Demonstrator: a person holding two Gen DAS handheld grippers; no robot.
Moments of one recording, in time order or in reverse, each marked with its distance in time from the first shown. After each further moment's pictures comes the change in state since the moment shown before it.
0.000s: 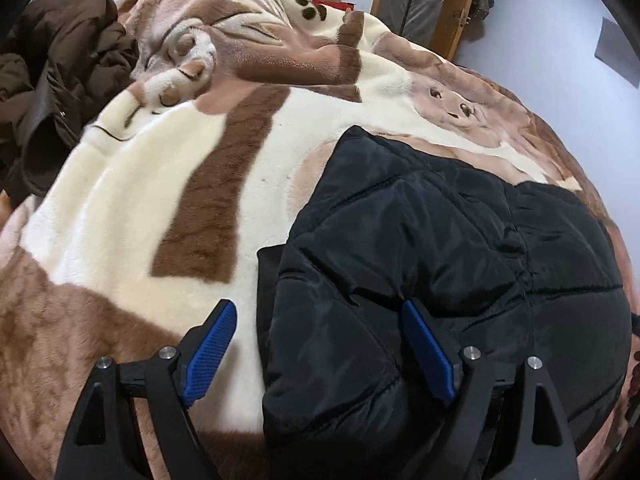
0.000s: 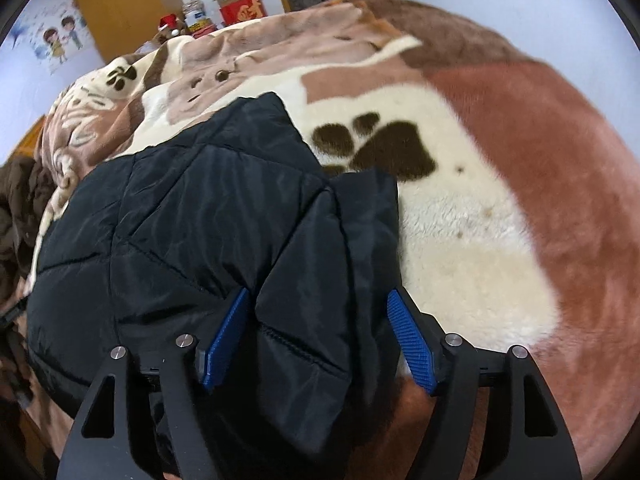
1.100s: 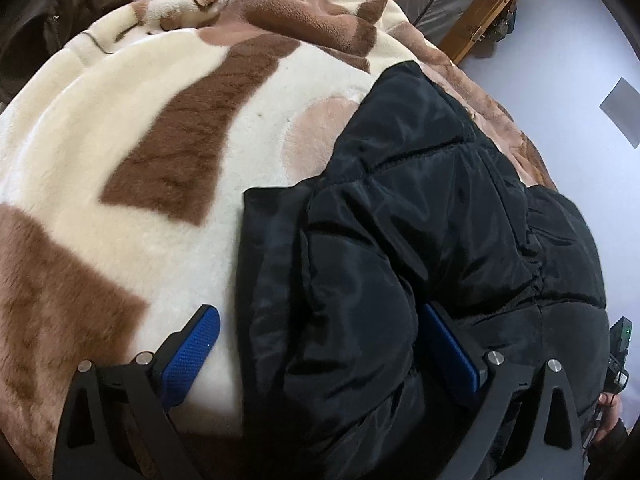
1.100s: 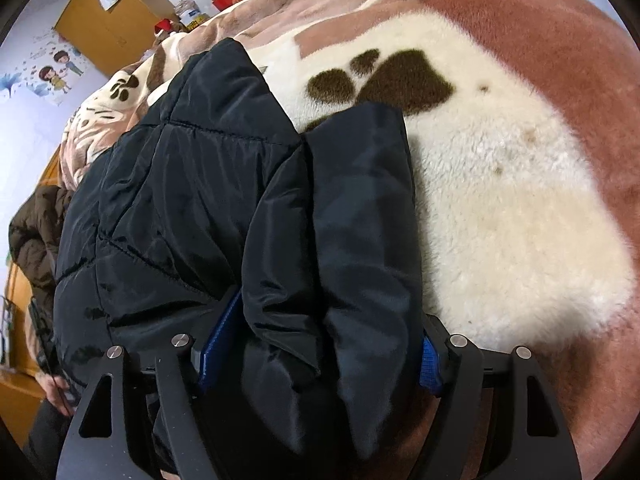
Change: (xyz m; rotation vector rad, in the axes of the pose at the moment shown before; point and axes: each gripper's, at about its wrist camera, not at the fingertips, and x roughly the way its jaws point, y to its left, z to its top) left arm 0.033 0.020 -0.023 -0.164 0.092 -0.166; right arm 0.034 -0.020 -0.008 0.128 0.123 0.188
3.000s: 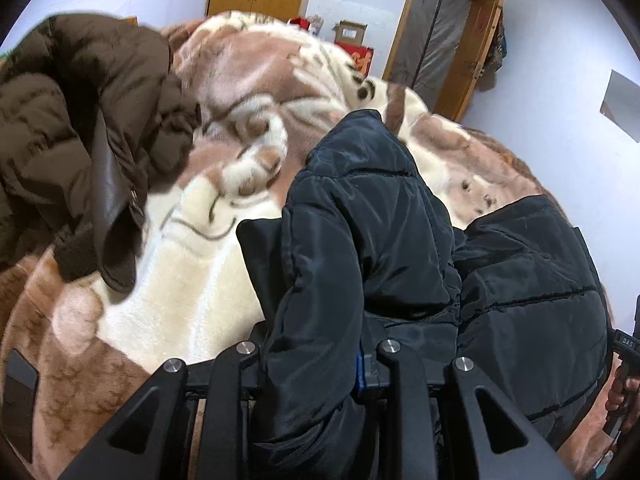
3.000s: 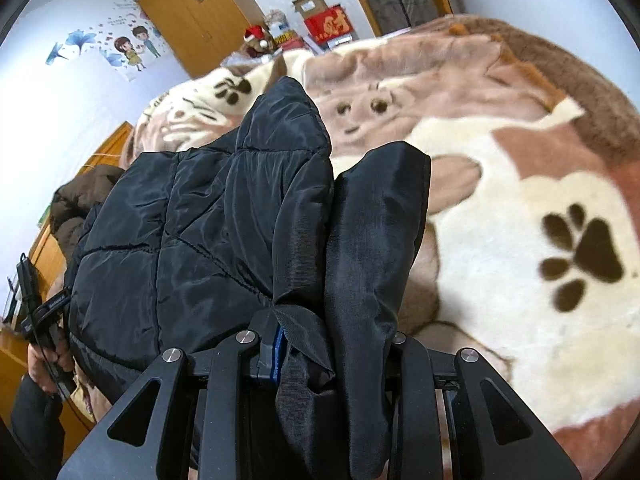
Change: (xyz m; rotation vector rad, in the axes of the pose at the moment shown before) left arm -0.135 0.057 0.109 0.117 -0.212 0.149; right arm 0.005 0.199 0.034 -0.216 -0.107 0.102
